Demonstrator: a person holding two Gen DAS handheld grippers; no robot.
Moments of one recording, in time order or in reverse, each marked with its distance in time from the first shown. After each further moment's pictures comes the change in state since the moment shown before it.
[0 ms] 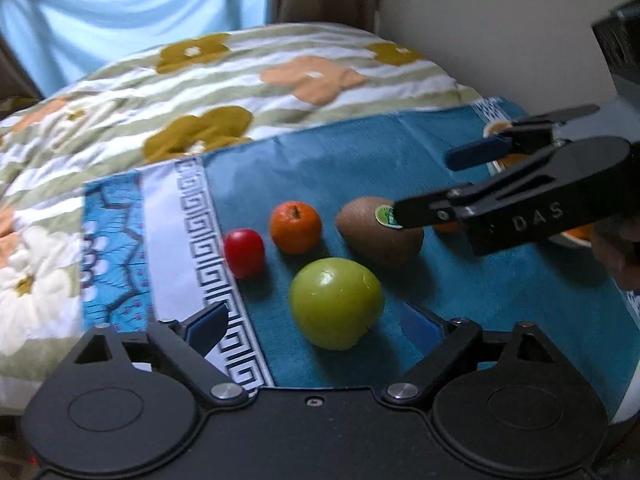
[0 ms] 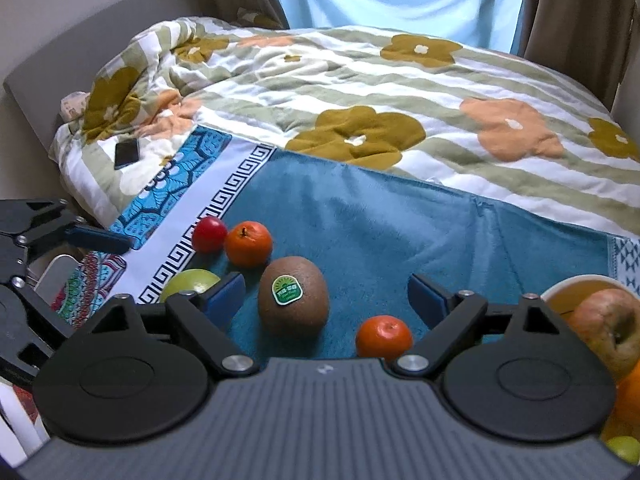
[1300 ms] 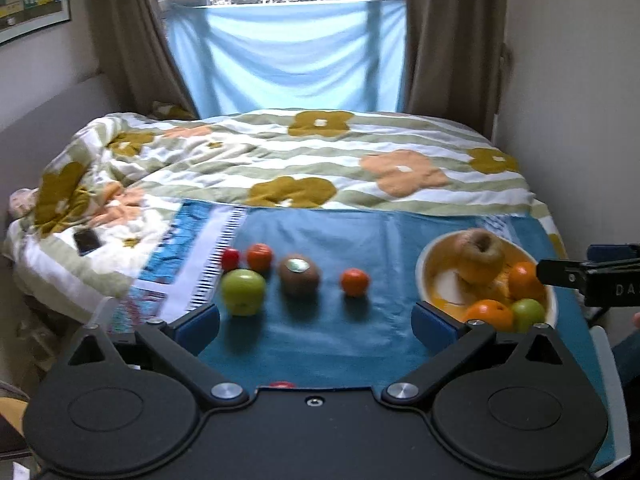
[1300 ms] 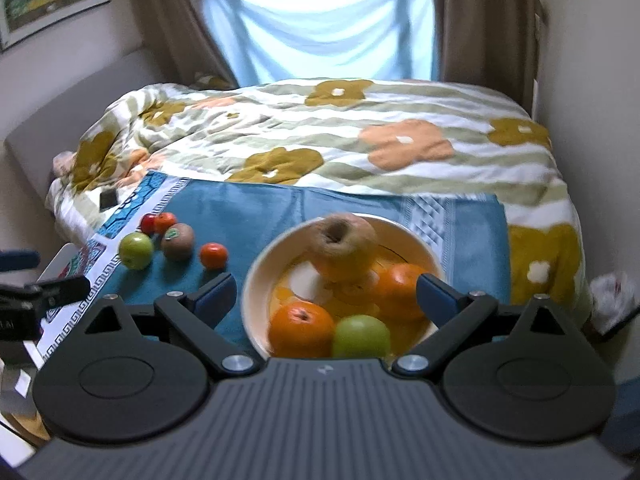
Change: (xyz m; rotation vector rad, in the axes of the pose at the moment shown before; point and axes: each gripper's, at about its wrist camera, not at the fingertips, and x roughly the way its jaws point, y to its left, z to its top) left arm -0.120 -0.205 0.001 -0.358 -0.241 0.441; right arm -0.199 -0.153 -0.093 0.084 -0.178 -0.037
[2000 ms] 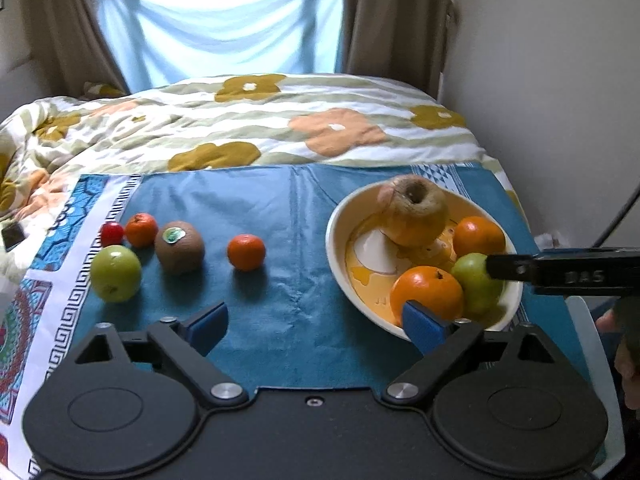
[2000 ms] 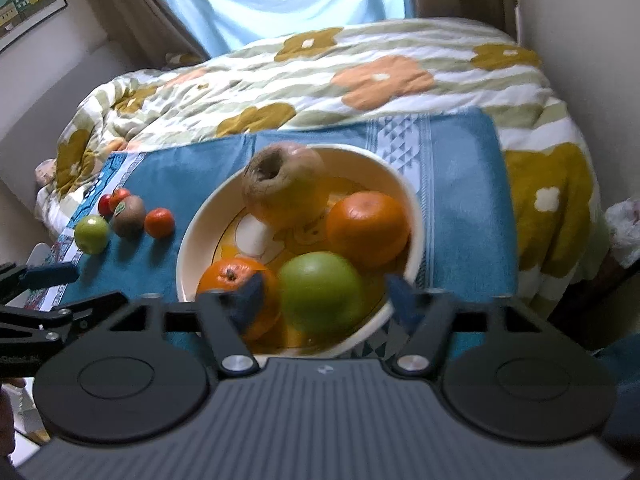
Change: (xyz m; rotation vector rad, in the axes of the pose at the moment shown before) left arm 0.073 -0.077 -0.022 0.065 0.086 -0.158; right arm 0.053 -0.068 -0.040 0.166 0.092 -0.031
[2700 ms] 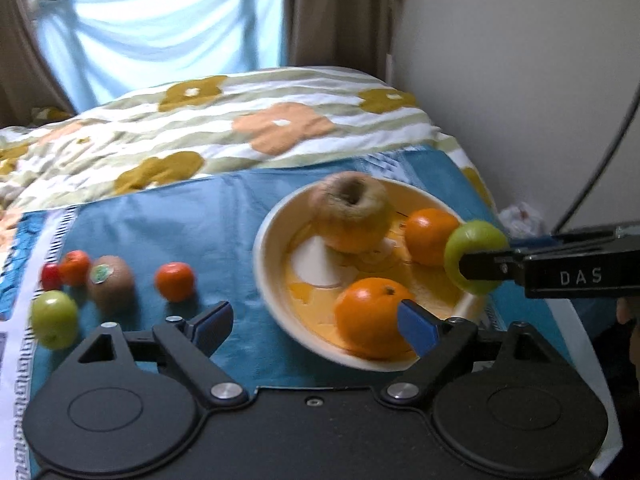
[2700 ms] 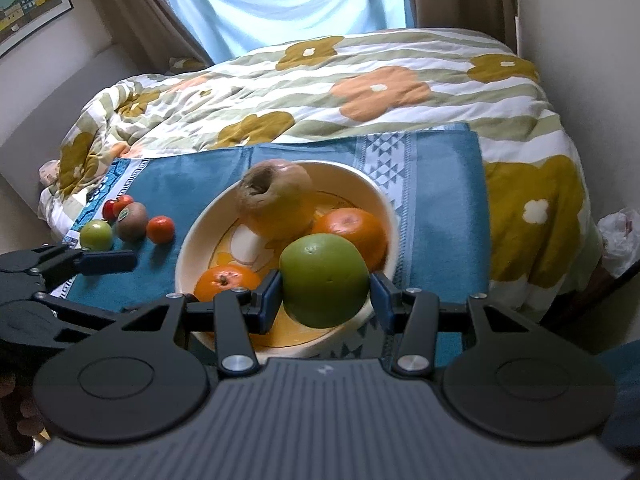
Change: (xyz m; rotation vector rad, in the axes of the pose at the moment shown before) left arm 0.029 -0.034 0.015 0.125 0.023 -0.097; right arm -0.009 -0.012 0.006 -0.003 0.029 0.051
